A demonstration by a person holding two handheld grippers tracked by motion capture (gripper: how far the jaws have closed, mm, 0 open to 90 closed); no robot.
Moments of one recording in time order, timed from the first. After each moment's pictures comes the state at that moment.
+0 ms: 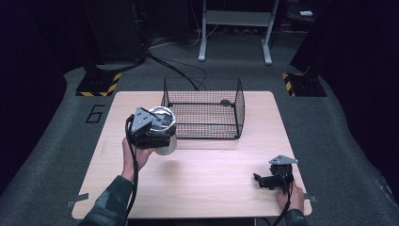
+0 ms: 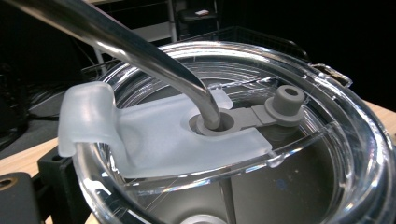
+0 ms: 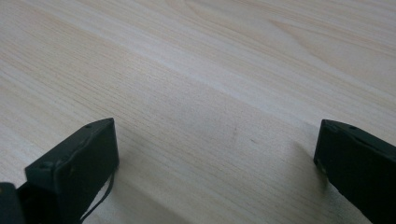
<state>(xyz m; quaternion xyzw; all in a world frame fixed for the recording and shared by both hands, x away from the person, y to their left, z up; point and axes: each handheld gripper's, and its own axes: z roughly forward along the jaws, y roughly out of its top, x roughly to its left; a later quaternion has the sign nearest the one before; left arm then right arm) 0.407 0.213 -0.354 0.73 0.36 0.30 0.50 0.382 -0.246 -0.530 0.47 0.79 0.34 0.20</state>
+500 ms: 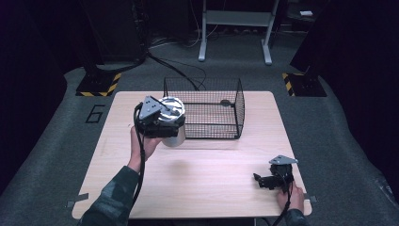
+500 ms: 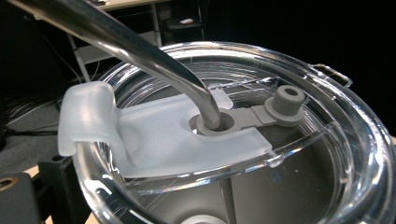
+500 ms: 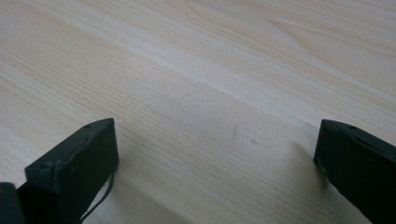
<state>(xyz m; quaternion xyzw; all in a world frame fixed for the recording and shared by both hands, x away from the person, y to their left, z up) 0.427 0.191 -0.327 0.73 0.34 0.28 0.52 0.382 -0.246 -0.530 0.47 0.79 0.34 0.20</state>
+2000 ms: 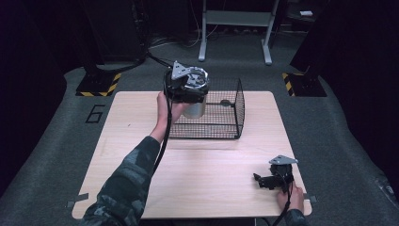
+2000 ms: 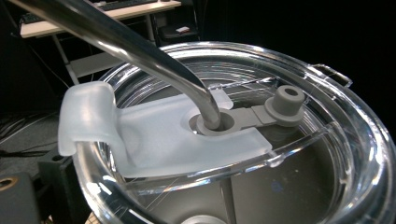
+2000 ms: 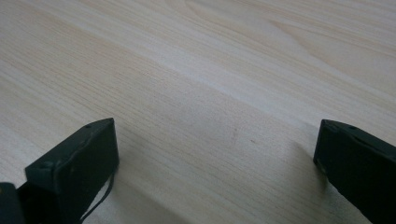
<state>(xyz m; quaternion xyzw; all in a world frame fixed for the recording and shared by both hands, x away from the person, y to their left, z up) 0.515 0.124 -0.287 0.73 0.33 0.28 0.52 0.382 -0.246 -0.530 0.47 0.79 0.34 0.20</state>
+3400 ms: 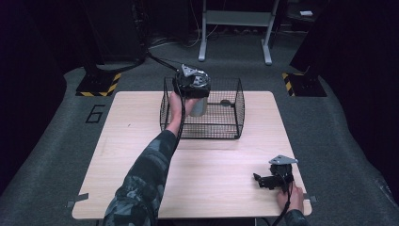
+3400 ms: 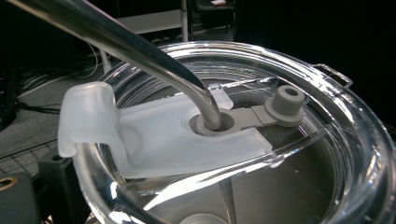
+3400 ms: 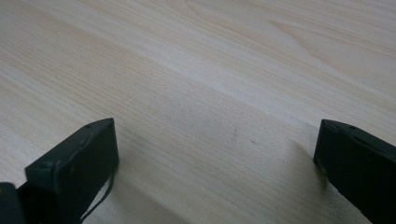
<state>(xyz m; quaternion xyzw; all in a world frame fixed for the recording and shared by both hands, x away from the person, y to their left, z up) 0.591 0.103 -0.352 0.72 0.42 0.28 0.48 0.382 -0.246 -0.530 0.47 0.79 0.34 0.19</state>
